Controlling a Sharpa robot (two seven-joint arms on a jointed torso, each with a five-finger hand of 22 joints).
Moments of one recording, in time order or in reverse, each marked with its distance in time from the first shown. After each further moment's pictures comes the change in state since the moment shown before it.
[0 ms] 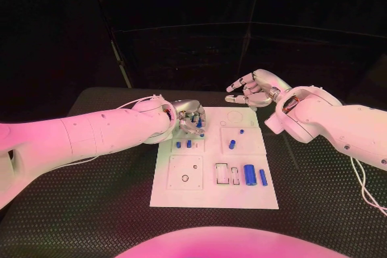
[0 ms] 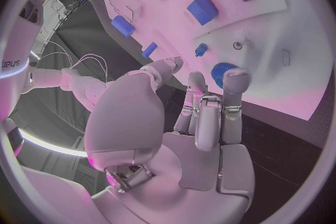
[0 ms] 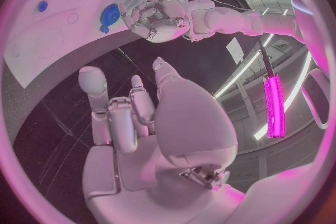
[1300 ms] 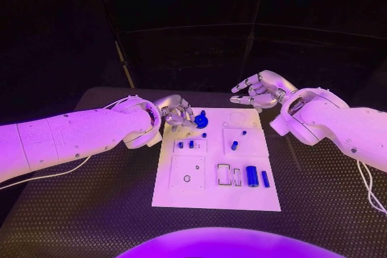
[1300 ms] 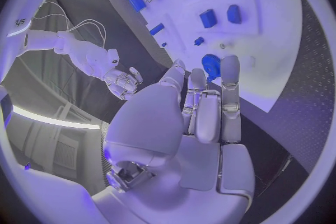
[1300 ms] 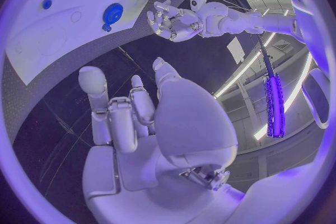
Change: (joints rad) left arm 0.013 -0.215 0.042 0.249 0.215 -0.109 -0.134; left_hand 0.206 0.298 -0.551 -0.007 -0.208 -0.076 -0.012 0.025 0.193 -0.040 -0.010 -0.149 0.004 -0.009 -0.009 -0.128 -0.027 0.018 -0.116 -0.010 -0.159 -0.218; right arm 0.000 -0.010 0.000 0.001 0.000 -0.002 0.000; right_hand 0.000 0.000 0.000 0.000 0.000 0.000 0.000 0.000 0.000 0.000 0.000 0.000 0.000 0.000 0.000 0.000 0.000 0.000 0.000 0.000 0.000 0.000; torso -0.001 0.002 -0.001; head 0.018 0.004
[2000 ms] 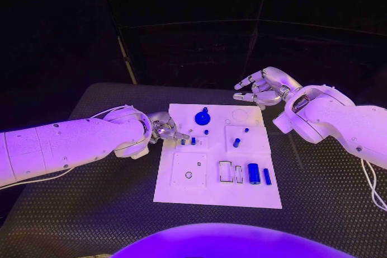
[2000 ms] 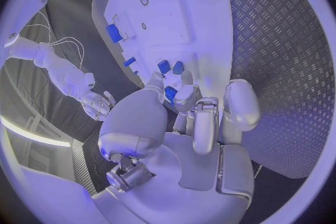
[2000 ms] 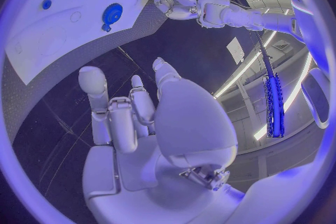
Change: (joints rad) left arm -0.051 -0.099 0.000 0.090 -0.079 0.135 -0.285; left_hand -0.416 0.023 -0.117 0.063 -0.063 0.091 -0.068 0.115 0.166 0.325 -0.054 0.292 0.394 0.008 -0.053 0.194 0.027 -0.080 0.261 -0.050 0.373 0.423; right arm 0.000 -0.006 0.000 0.006 0.000 0.000 0.000; right_hand 0.000 0.000 0.000 0.000 0.000 0.000 0.000 0.000 0.000 0.000 0.000 0.000 0.000 0.000 0.000 0.000 0.000 0.000 0.000 0.000 0.000 0.000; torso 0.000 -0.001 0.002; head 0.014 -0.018
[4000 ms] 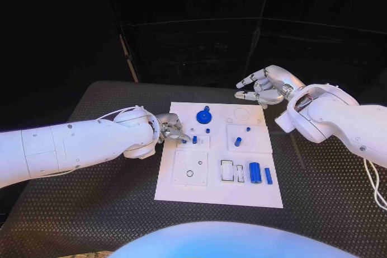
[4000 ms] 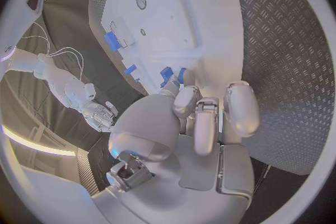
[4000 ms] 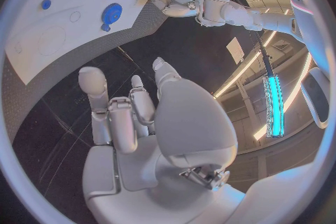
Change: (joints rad) left arm -0.020 0.049 -0.004 -0.014 -0.079 0.014 -0.013; left_hand 0.311 0.178 0.099 -0.159 -0.002 0.037 -0.019 0.004 -0.016 0.040 -0.018 0.035 0.060 0.001 0.001 0.000 0.000 0.000 0.016 -0.009 0.041 0.044; right arm 0.002 -0.003 0.000 0.007 0.000 -0.001 -0.002; right_hand 0.000 0.000 0.003 -0.003 -0.005 0.000 0.000 -0.004 0.000 0.000 0.000 0.000 0.000 0.000 0.000 0.000 0.000 0.000 0.000 0.000 0.004 0.003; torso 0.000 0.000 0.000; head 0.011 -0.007
